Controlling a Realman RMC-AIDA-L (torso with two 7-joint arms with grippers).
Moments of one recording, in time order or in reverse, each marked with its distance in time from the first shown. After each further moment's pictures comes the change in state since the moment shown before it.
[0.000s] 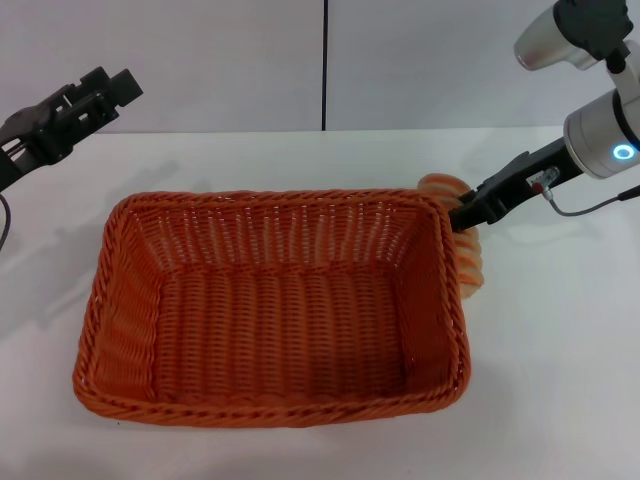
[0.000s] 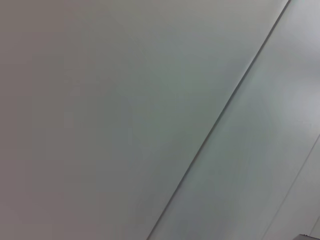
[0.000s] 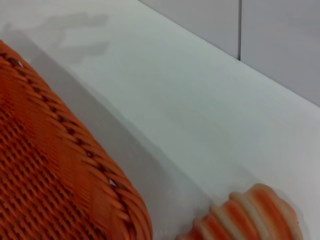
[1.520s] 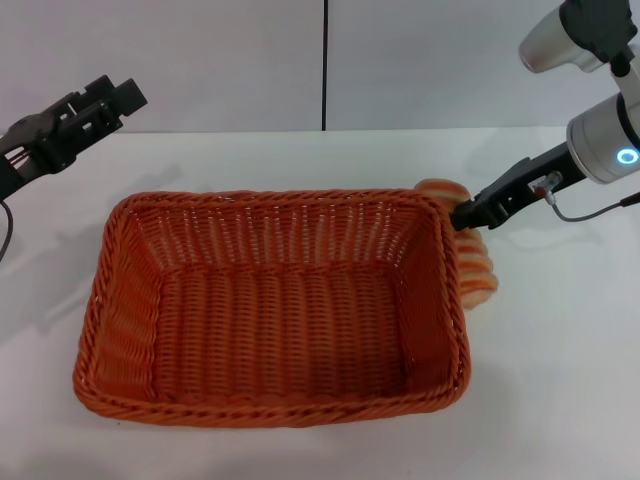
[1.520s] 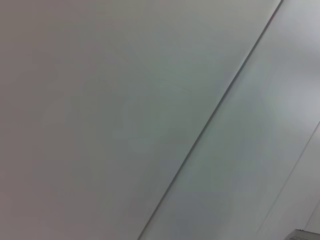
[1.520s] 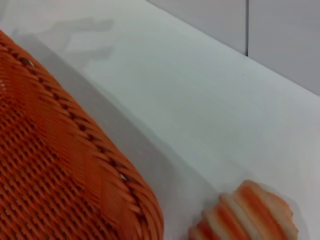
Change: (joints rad) left arm 0.009 0.001 0.017 0.000 0.000 0.008 0.000; right arm -0.012 0.000 0.002 -0.011 0.013 -0.027 0.005
